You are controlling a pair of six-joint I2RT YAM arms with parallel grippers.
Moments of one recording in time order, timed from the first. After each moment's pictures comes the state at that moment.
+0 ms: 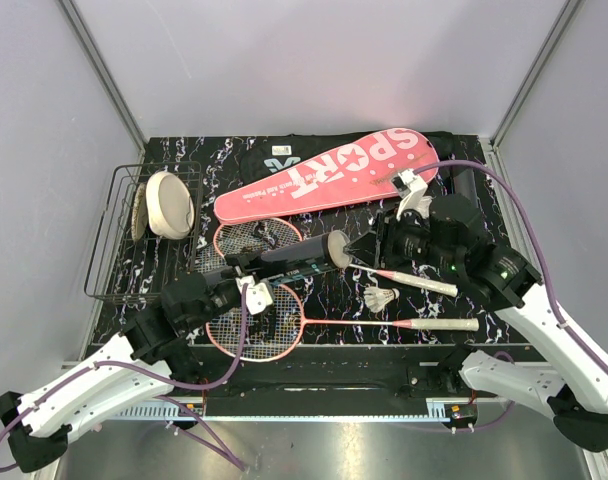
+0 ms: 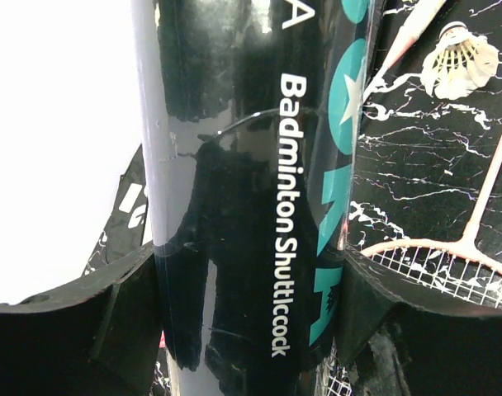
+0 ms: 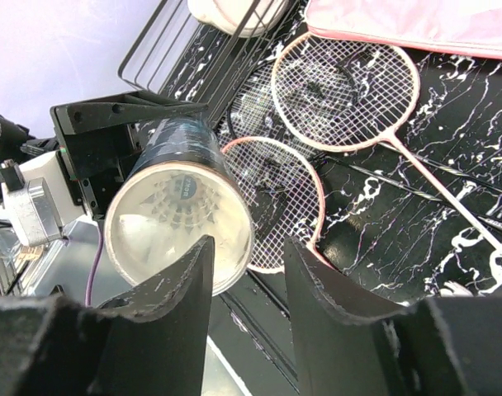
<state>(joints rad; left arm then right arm) -0.90 0.50 0.53 -0.22 0.02 0.65 0.75 0.94 1.22 -0.61 -0.22 0.50</state>
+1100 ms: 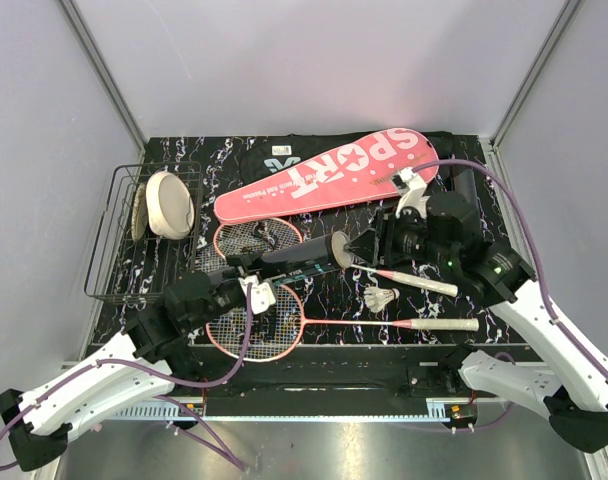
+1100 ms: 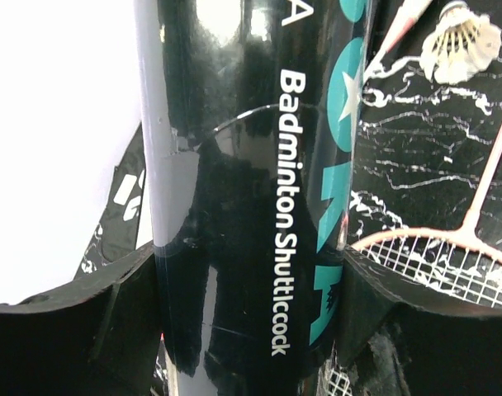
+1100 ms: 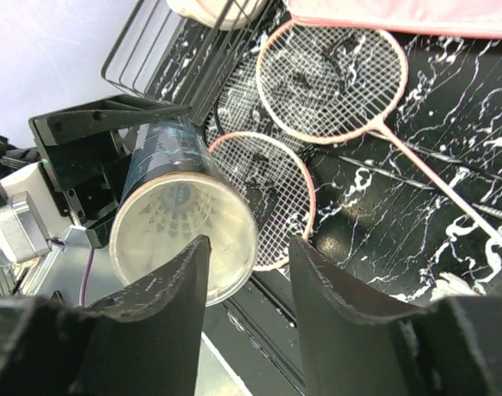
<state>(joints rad) -0.90 0.52 0.53 -0.24 0.01 0.65 0.70 0.97 1.18 -0.60 -0.25 0.51</state>
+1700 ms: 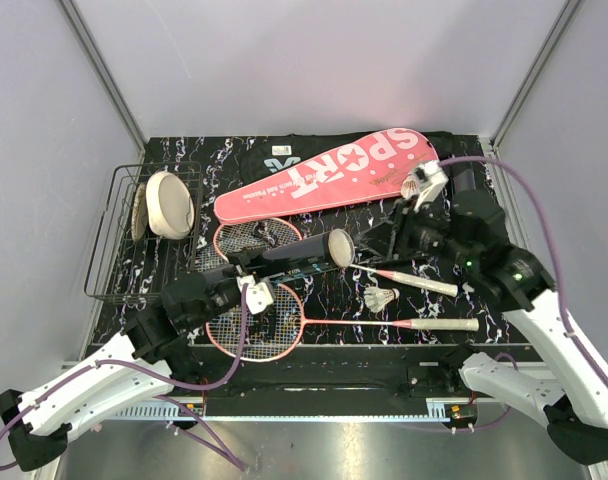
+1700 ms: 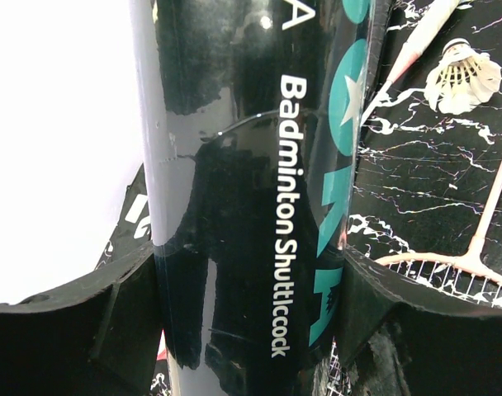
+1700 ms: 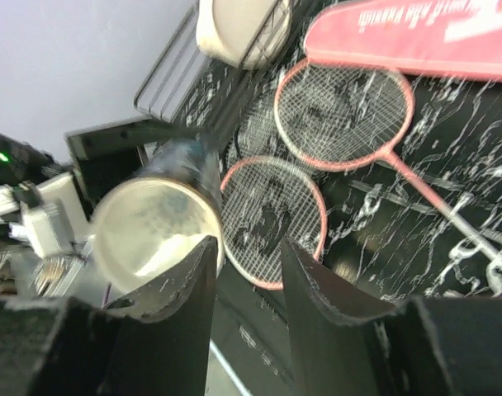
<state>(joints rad) -0.91 0.51 0.53 -0.16 0.03 0.65 0.60 0.91 1.27 -0.62 -0.31 0.49</state>
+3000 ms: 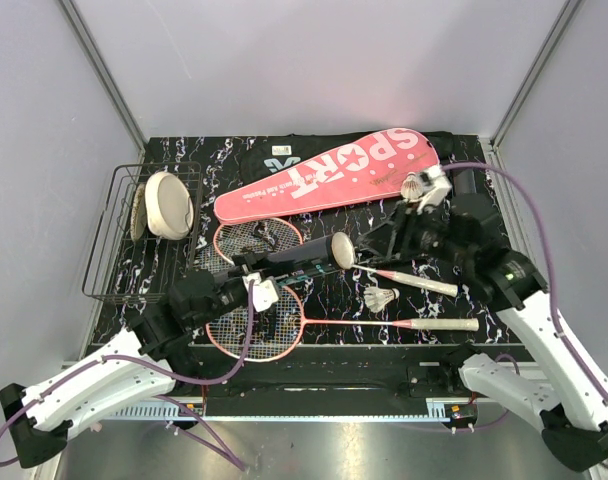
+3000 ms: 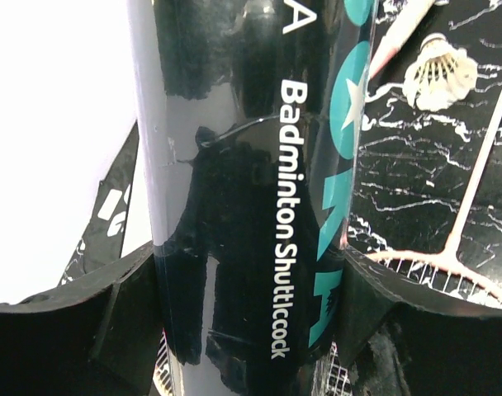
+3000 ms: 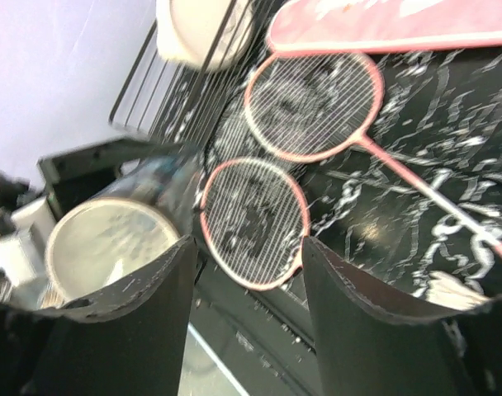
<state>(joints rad) -0.91 0.56 0.52 -0.17 0.04 0.61 0.58 0.89 1.10 -0.55 -0.33 0.58</state>
